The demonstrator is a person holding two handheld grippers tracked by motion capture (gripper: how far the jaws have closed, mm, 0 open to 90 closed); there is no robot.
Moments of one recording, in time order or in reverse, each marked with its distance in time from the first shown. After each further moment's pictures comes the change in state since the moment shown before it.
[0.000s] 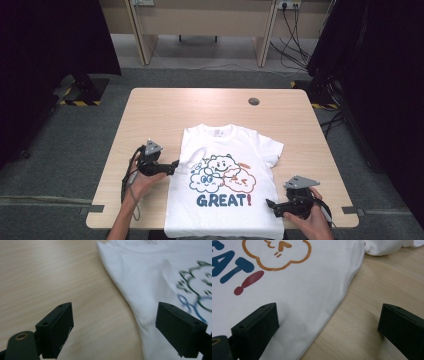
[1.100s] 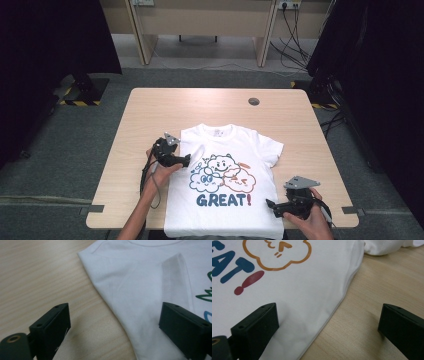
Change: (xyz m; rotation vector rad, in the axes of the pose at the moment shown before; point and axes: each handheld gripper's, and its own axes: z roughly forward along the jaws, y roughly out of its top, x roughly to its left) left arm -0.024 0.012 0.040 0.099 0.064 0.073; right arm 0.001 -0.001 0.000 -0.006 -0.003 0.003
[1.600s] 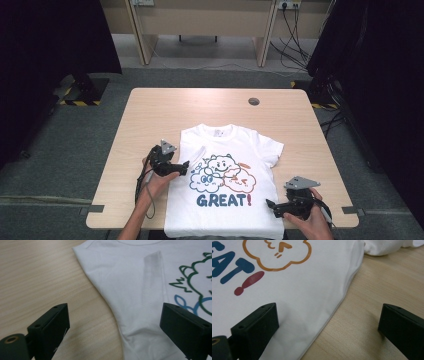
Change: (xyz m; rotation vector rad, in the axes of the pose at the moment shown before) left arm -0.006 -0.020 -0.031 -0.047 -0.046 -0.014; right arm 0.000 -0.001 0.000 -0.002 -0.001 0.001
